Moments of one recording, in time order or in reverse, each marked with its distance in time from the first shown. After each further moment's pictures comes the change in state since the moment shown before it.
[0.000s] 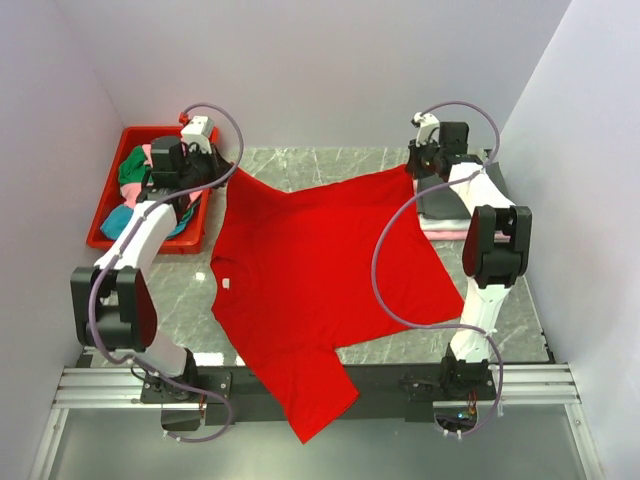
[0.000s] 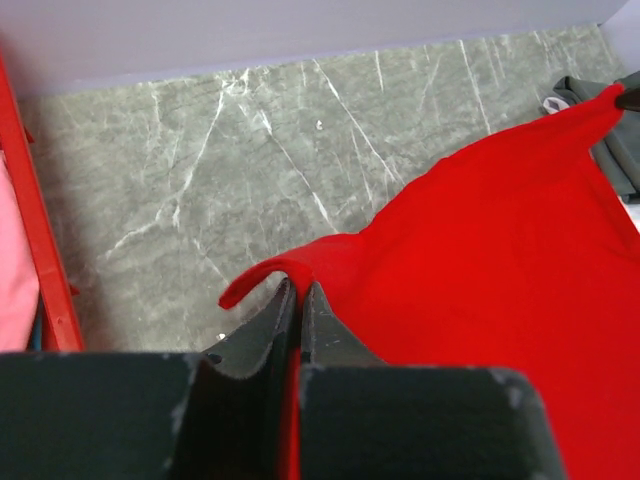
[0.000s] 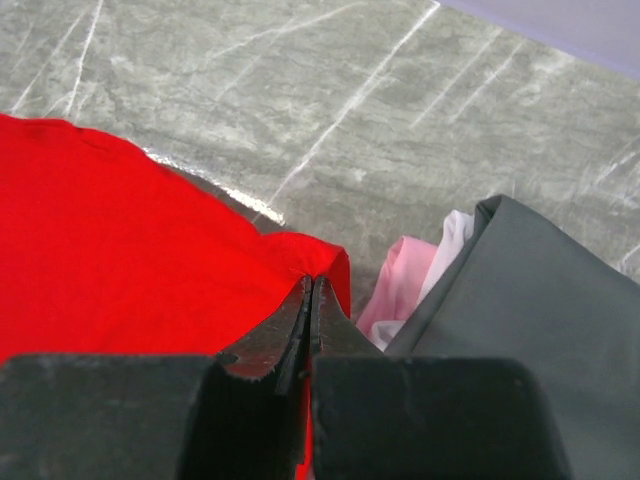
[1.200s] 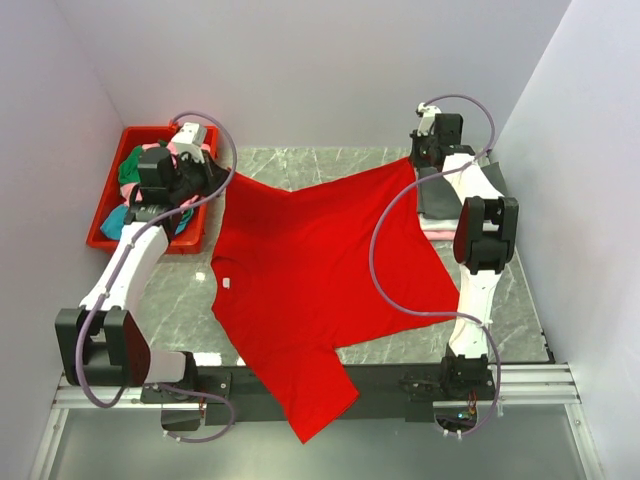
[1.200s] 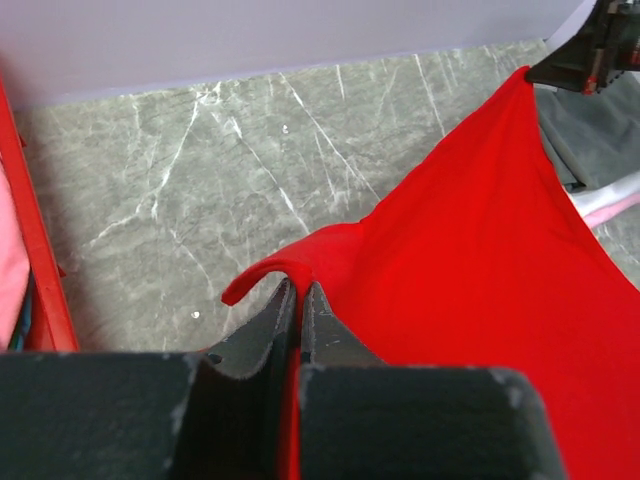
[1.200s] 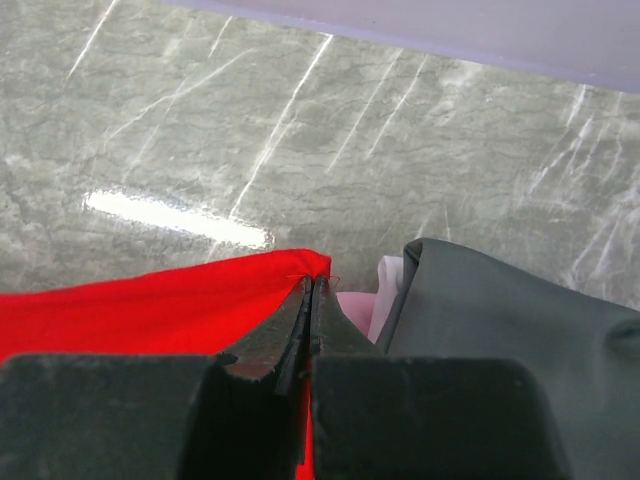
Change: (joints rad) left arm -0.001 -0.217 -0.116 -0.031 0.026 -0.022; right arm 0.000 0.188 0.235 -0.026 0.156 0.126
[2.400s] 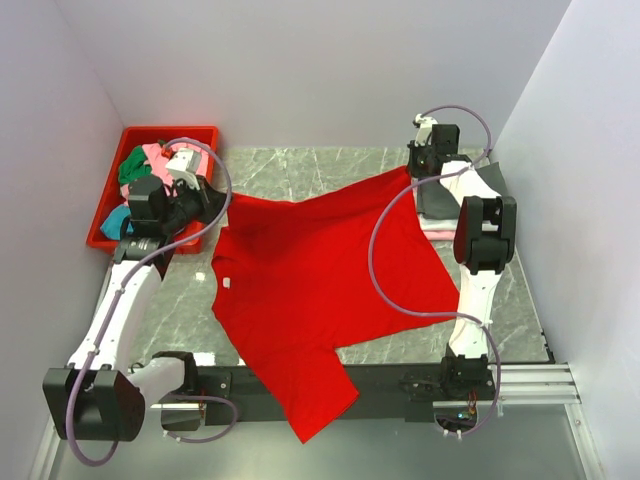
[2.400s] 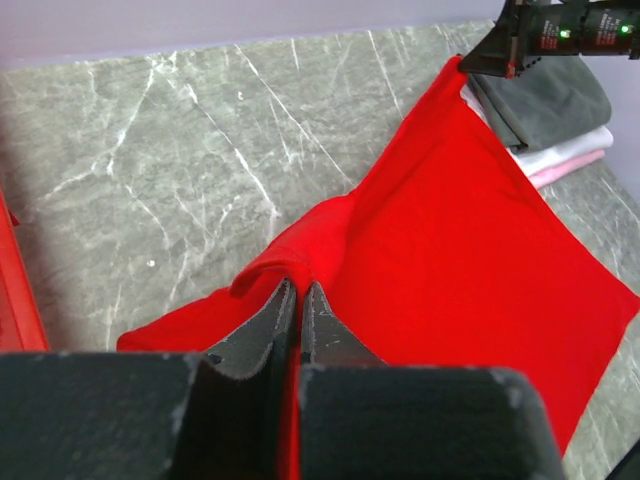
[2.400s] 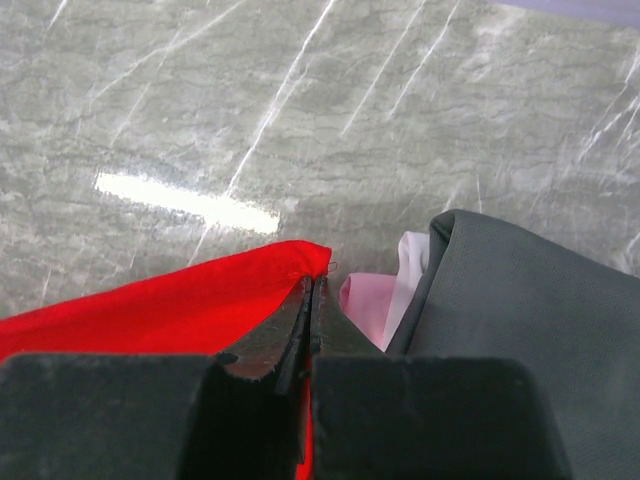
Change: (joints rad) left arm -0.007 -0.272 -0.185 -0.063 0.037 -0.026; right arm 0.000 -0.001 -0.098 0.058 -0.019 0.005
